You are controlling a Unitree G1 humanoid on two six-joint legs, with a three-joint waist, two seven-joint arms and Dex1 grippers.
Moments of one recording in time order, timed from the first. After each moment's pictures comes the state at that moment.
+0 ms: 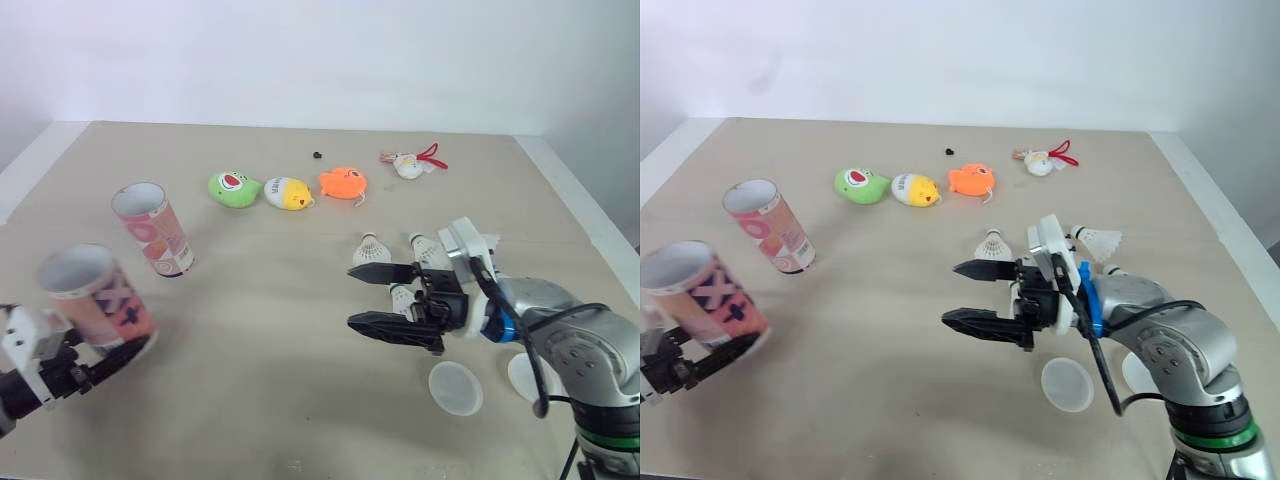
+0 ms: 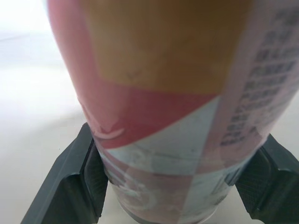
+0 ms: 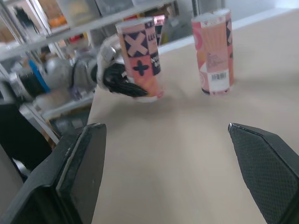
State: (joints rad) left arm 0.39 0.84 0.49 -0.27 -0.65 0.29 -1.03; right arm -0.29 -0.78 -0.10 -0.52 0.99 0.79 0.95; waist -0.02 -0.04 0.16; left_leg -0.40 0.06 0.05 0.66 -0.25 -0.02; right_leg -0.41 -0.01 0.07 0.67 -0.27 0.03
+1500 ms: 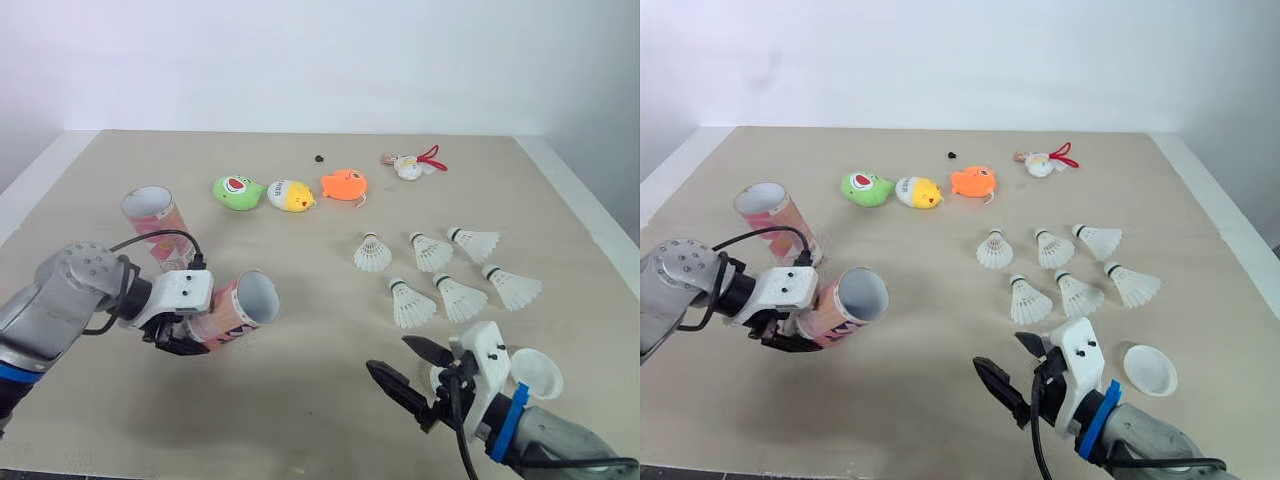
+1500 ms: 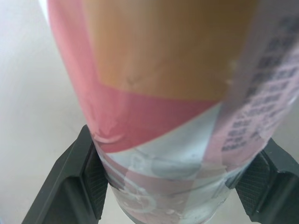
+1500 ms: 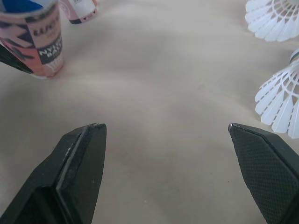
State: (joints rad) left arm -0.44 1.10 -0.27 -0.28 -0.11 0.51 -1.41; right arm 0.44 -0.64 -0.20 -1.00 0.91 0.77 0.20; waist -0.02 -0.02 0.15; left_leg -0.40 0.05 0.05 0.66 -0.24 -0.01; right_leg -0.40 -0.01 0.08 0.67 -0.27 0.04
